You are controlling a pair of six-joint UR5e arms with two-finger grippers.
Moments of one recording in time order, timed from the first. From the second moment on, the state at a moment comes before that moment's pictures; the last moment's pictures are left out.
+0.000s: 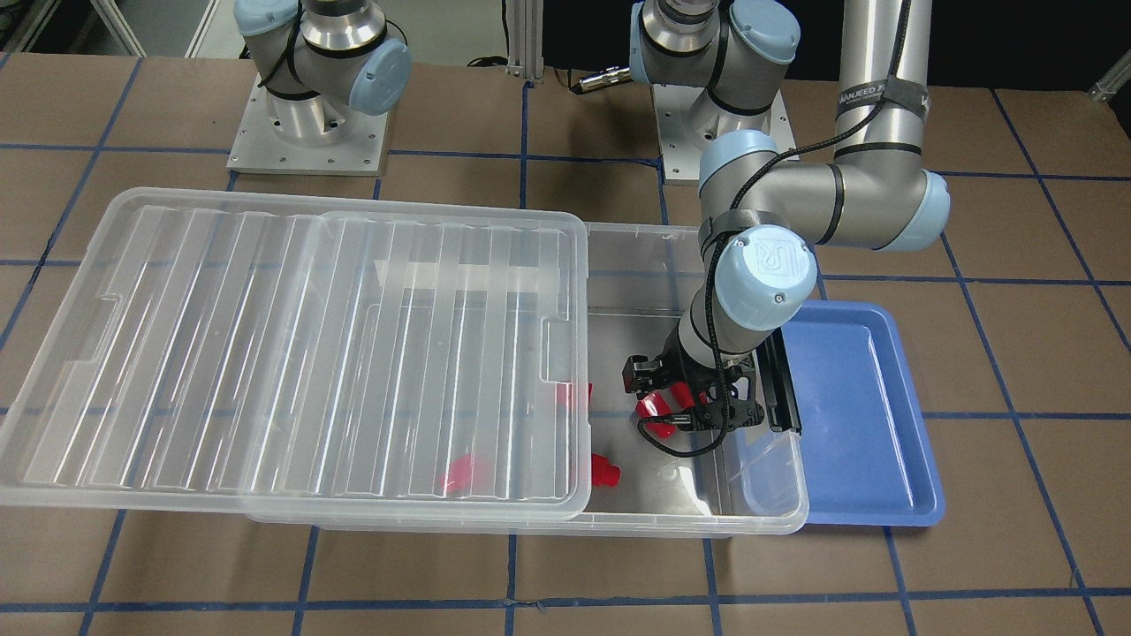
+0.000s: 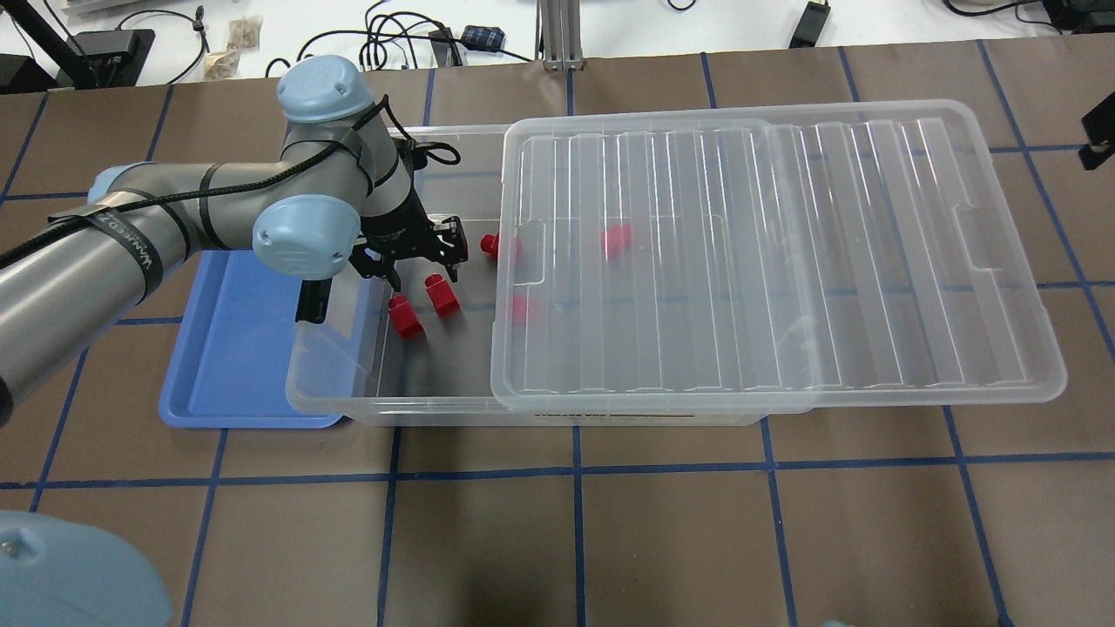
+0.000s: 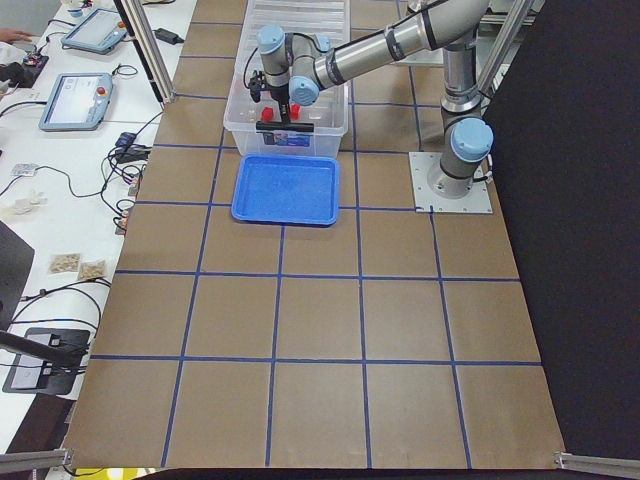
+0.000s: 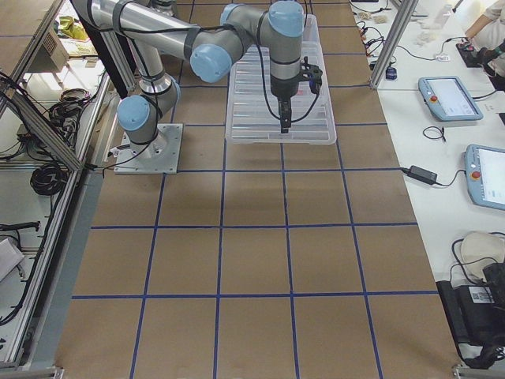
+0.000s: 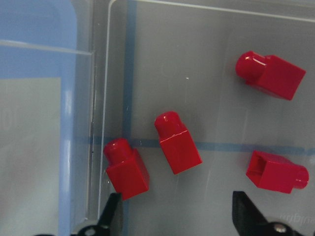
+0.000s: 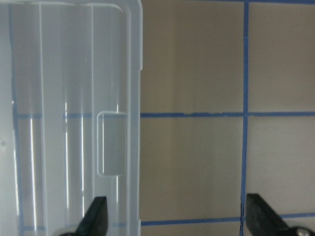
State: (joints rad) left arm -1.63 -1.95 -1.75 -1.09 1.51 -0.19; right arm 1.06 -1.57 1.52 -1.62 -1.60 -0.52
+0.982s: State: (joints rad) left arm -1.63 -2.03 -1.78 -1.01 1.49 -0.20; right arm 1.44 -1.61 1.45 -1.48 -1.60 0.03
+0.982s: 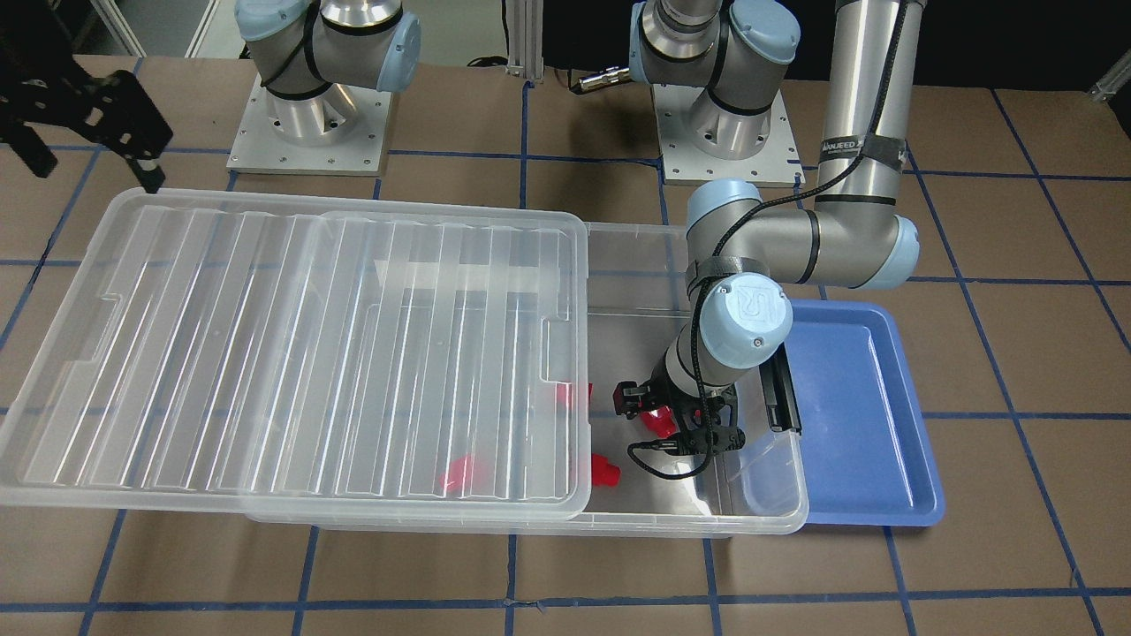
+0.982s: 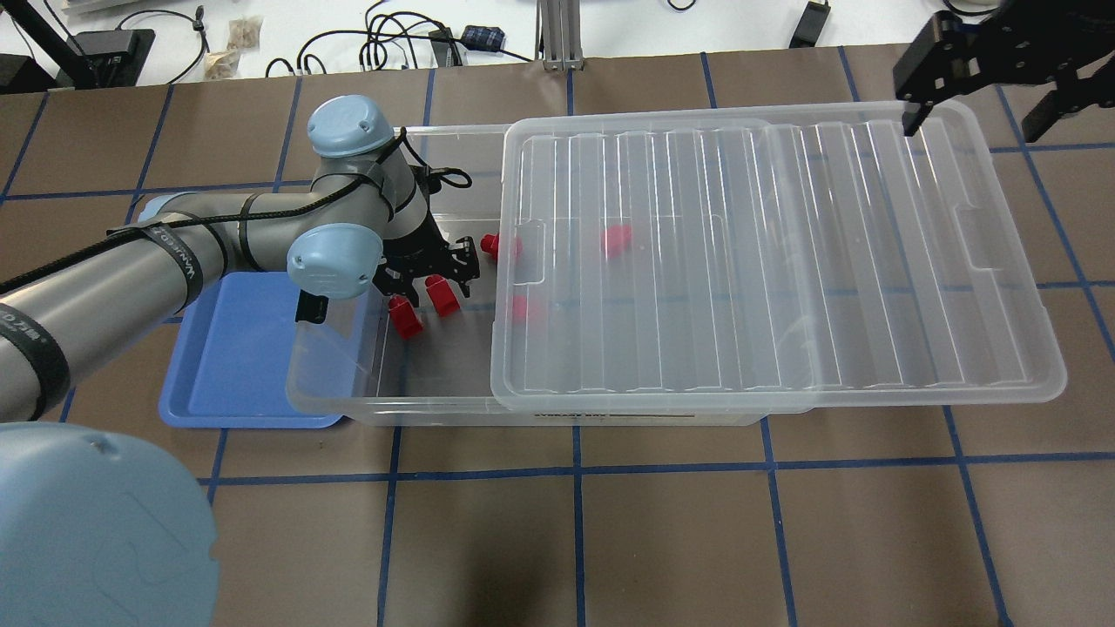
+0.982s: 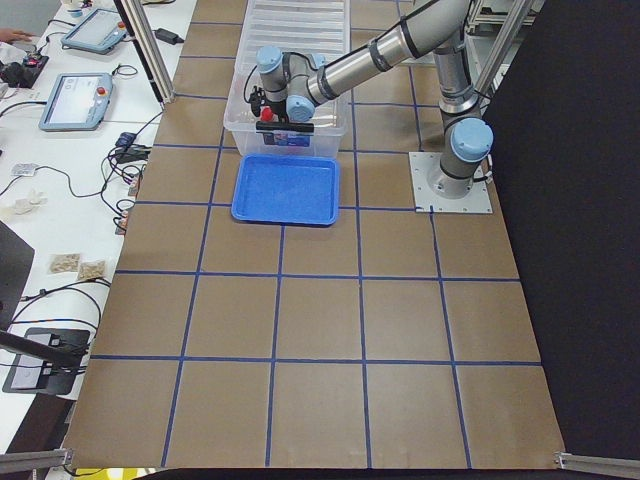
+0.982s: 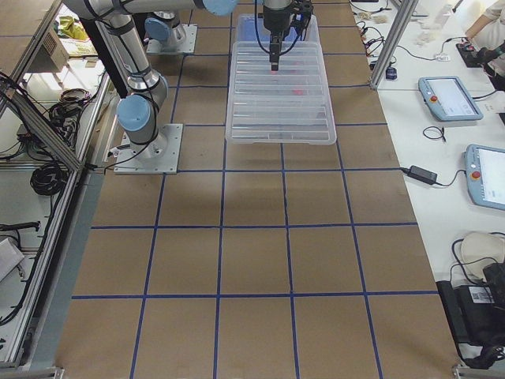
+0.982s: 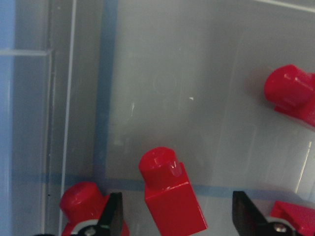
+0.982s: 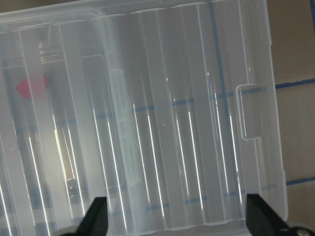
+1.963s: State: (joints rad) left arm -1.63 -1.99 -1.75 -1.04 1.47 -0.20; right arm 1.54 -1.59 1.46 -1.49 -1.58 0.14
